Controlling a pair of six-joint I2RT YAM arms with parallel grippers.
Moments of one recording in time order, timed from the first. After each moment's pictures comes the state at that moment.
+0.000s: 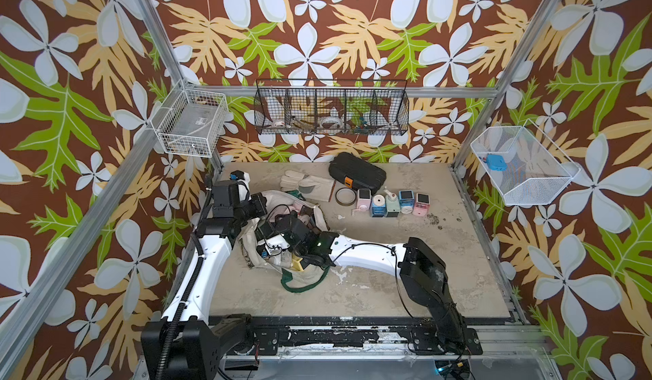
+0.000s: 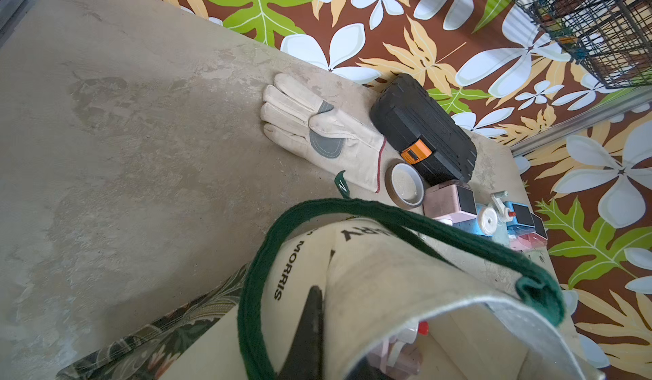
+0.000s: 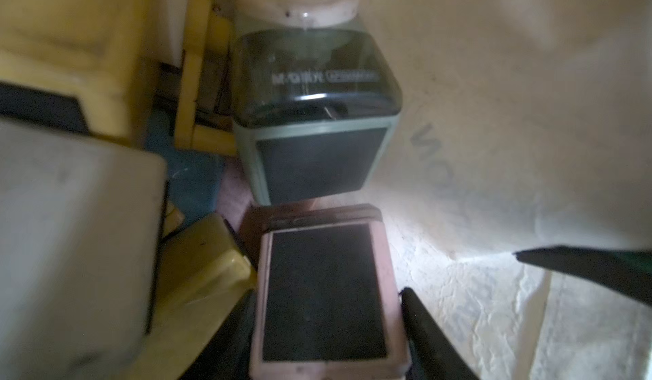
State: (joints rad) left arm 0.03 1.17 1.01 -0.43 0.30 -0.36; right arm 1.13 2.10 1.67 -0.10 0.41 -1.31
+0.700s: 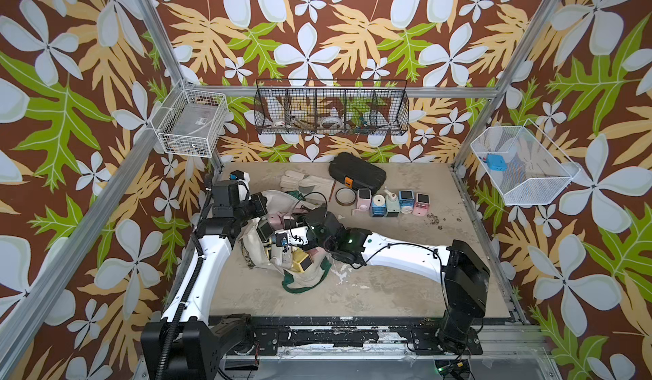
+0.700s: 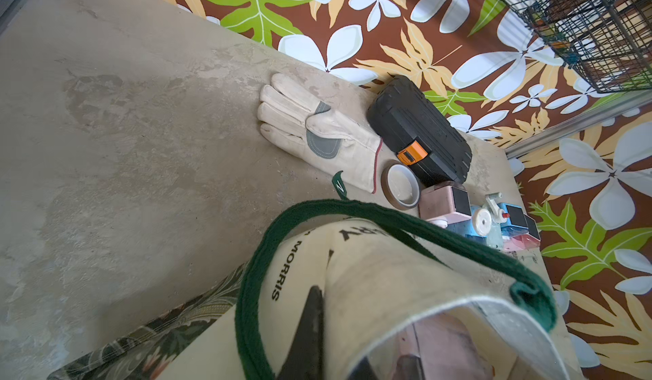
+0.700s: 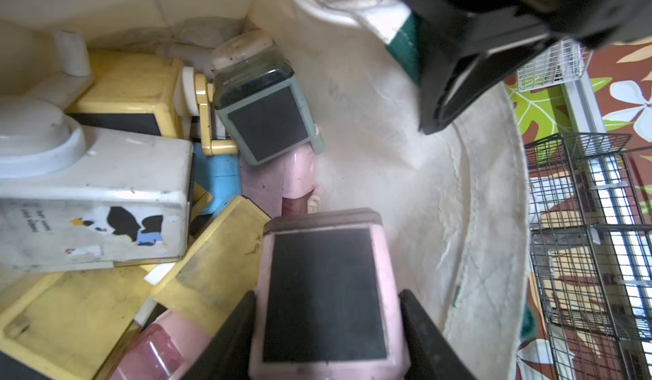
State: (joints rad) left arm 0.03 1.17 1.01 -0.42 0.31 -0.38; right arm 1.05 1.80 1.38 -0.03 0.19 -0.96
